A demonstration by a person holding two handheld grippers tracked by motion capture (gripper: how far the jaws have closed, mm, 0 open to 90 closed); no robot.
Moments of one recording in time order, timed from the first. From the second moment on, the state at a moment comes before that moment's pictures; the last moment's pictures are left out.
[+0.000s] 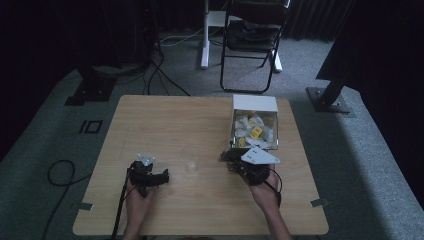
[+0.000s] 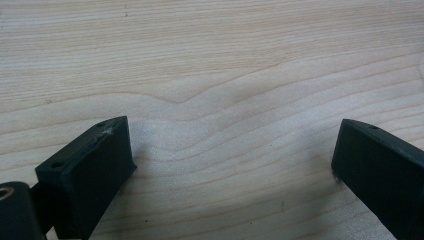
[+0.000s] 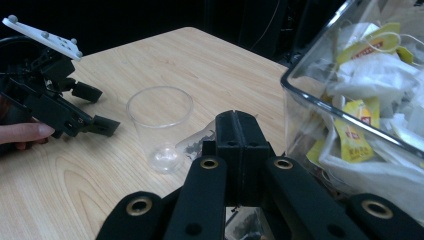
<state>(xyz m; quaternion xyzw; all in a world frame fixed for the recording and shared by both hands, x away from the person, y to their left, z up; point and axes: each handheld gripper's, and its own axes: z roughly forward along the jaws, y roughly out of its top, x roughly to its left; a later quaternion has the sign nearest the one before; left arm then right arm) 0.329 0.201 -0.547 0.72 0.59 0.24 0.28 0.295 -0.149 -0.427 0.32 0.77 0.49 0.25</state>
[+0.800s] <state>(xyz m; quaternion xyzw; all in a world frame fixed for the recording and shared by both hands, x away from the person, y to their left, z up) 0.329 0.201 -0.547 0.72 0.59 0.24 0.28 0.306 -0.122 -0.420 0.30 0.78 0.50 0.24</state>
